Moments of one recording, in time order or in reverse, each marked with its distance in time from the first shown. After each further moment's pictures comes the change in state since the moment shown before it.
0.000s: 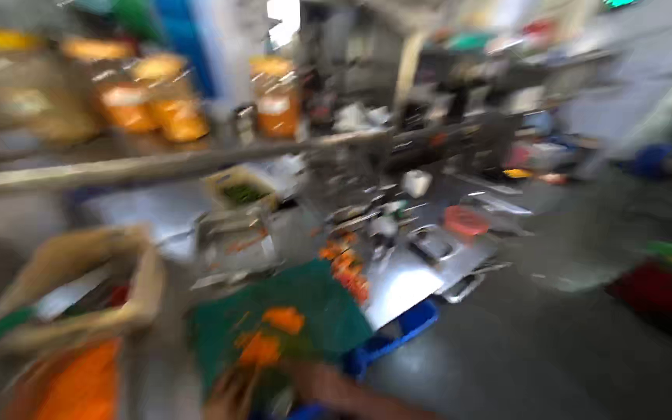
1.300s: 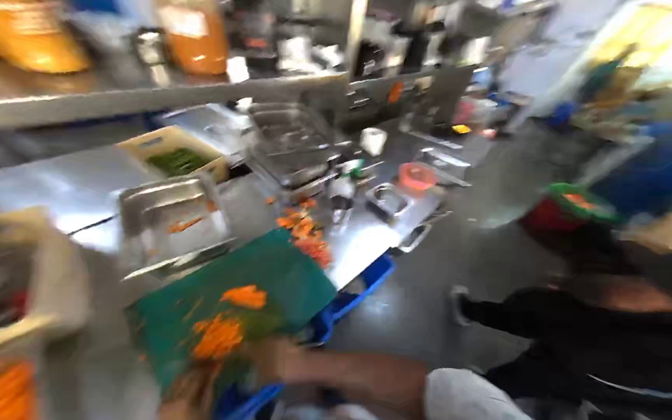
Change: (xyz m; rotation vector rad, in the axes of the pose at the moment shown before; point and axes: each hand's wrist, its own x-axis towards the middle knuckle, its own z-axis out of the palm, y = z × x) left_hand -0.005 -0.001 -0.010 0.033 -0.156 0.033; right_hand -0.003 -0.014 -0.010 -0.041 -0.079 0.015
